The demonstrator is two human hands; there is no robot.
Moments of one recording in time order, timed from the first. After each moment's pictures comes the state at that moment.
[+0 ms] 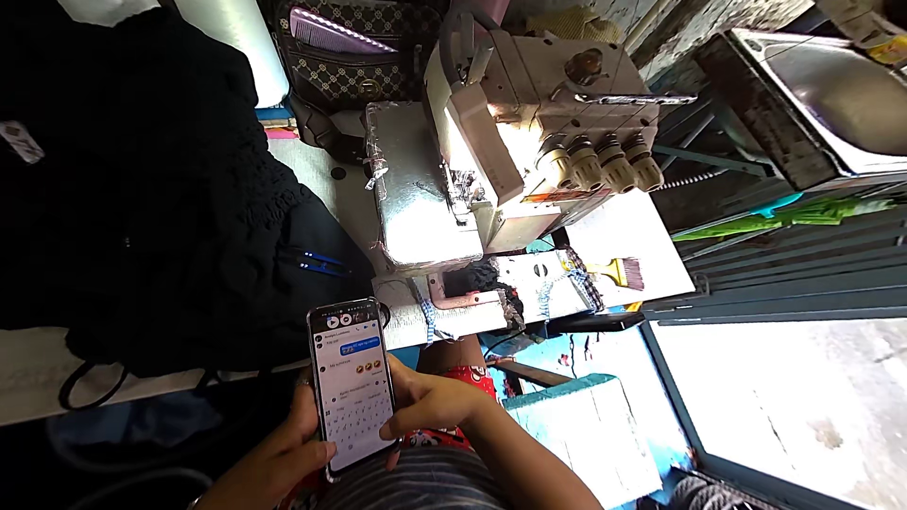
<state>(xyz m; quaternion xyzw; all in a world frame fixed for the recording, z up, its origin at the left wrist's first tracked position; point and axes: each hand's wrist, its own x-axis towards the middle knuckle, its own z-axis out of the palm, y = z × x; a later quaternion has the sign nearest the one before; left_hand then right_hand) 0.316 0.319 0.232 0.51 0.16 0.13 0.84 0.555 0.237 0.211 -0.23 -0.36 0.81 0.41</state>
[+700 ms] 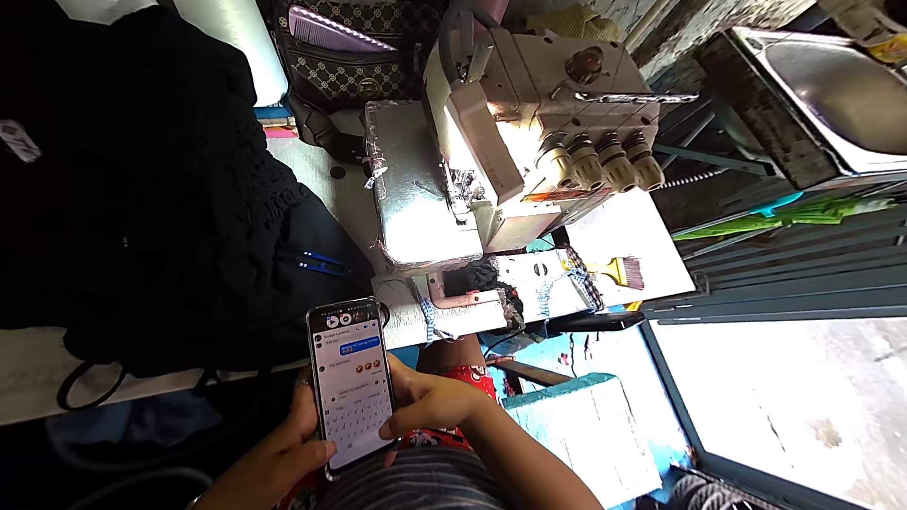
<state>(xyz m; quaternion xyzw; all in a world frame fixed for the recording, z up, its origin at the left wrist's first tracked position) 0.315 0.320 0.233 0.50 0.16 0.12 0.84 0.555 0.237 0.210 -0.22 -0.36 0.80 0.42</state>
